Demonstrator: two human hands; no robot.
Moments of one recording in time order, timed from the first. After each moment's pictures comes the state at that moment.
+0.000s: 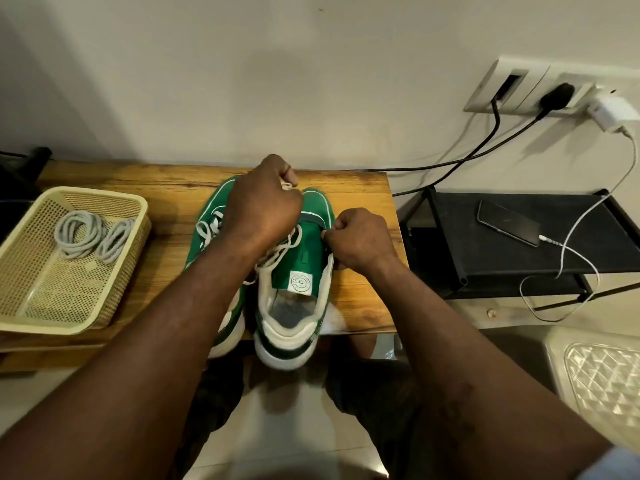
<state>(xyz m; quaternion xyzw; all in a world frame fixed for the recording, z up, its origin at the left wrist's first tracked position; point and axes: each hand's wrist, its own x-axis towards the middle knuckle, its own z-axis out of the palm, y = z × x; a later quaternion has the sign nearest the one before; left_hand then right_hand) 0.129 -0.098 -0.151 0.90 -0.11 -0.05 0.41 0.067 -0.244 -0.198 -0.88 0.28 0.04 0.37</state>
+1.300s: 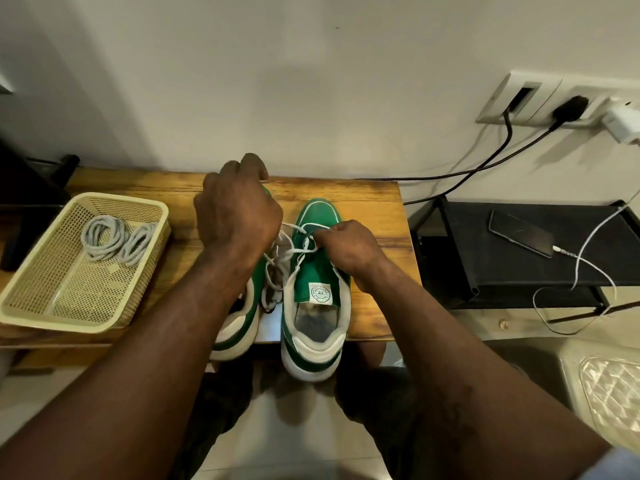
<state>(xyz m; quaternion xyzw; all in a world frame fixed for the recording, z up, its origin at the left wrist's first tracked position) 0.132 -0.066 -0.145 0.96 -0.09 0.08 0.23 0.073 -0.216 -0.191 -0.80 0.30 0.09 0.51</state>
